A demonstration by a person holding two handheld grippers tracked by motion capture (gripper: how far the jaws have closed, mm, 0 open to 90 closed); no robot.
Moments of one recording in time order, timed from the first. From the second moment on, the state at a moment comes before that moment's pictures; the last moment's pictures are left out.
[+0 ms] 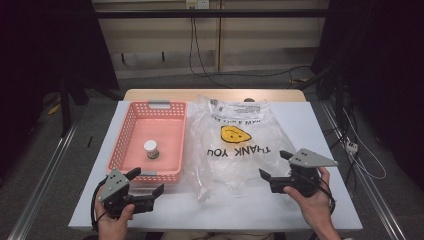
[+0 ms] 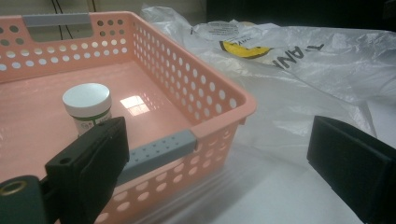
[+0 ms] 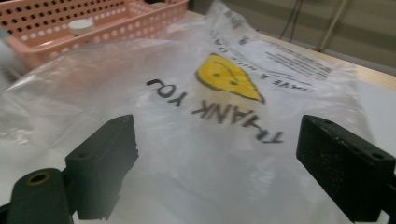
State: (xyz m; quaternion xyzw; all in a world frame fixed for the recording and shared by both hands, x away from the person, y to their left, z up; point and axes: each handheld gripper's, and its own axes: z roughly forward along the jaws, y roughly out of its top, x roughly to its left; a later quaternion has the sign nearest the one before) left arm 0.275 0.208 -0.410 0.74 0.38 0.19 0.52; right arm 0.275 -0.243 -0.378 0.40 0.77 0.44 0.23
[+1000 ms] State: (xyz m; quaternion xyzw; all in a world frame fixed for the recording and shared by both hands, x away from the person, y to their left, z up) left arm 0.277 0.207 -0.411 0.75 0.37 0.18 0.52; right arm 0.319 -0.171 -0.433 0.34 0.87 0.33 0.11
